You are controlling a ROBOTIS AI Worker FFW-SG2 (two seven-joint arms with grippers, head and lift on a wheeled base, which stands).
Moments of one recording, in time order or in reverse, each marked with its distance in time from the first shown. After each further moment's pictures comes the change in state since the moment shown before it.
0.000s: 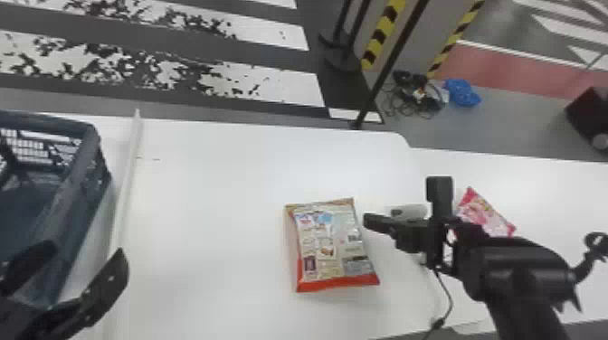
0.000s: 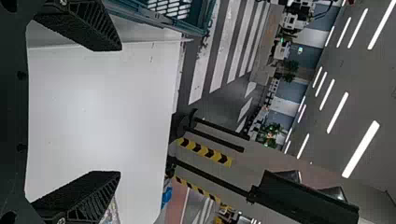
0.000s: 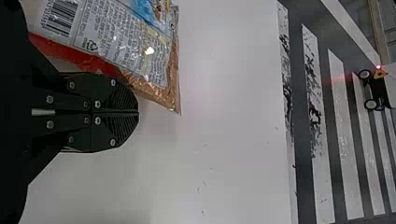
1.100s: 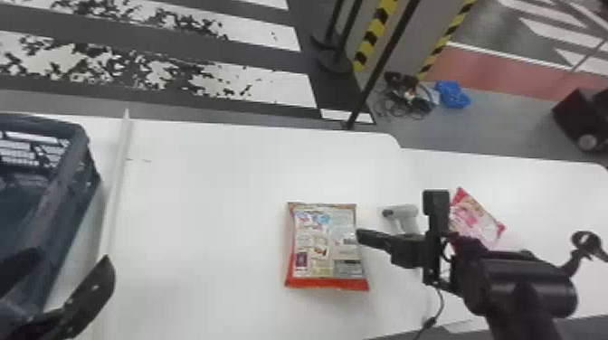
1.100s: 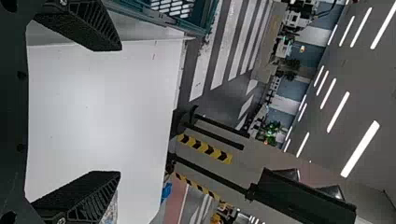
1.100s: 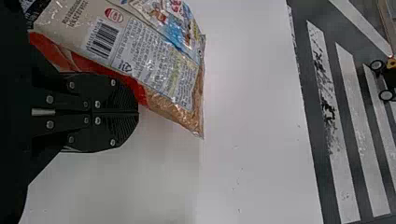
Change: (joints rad) left arm 0.022 0.008 0.012 -0.007 0.026 -0.004 -0.015; right arm 0.078 0.028 -0.056 -0.088 -0.020 0.090 0.029
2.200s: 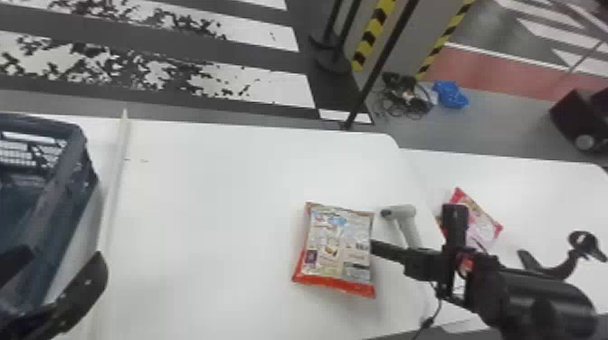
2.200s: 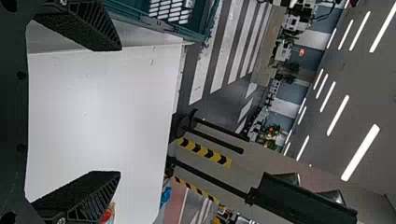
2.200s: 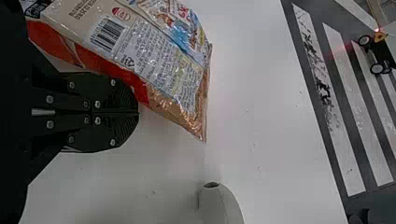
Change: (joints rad) left arm -0.023 0.008 0.009 0.014 0.016 0.009 0.012; right arm 0.044 0.022 -0.105 0.014 -0.044 0.028 0.020
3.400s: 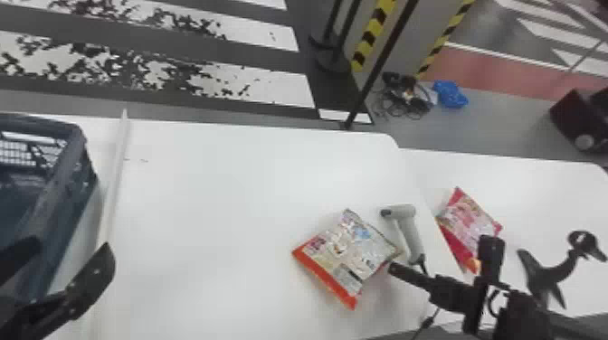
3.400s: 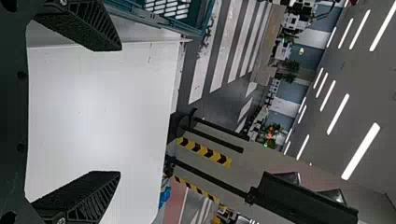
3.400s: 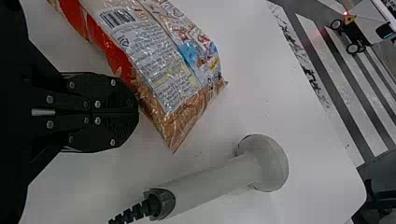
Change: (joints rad) left arm -0.040 -0.001 -0.018 0.008 -0.008 0.025 0.015; right arm 0.139 0.038 -0.169 -0.025 -0.122 -0.001 0.043
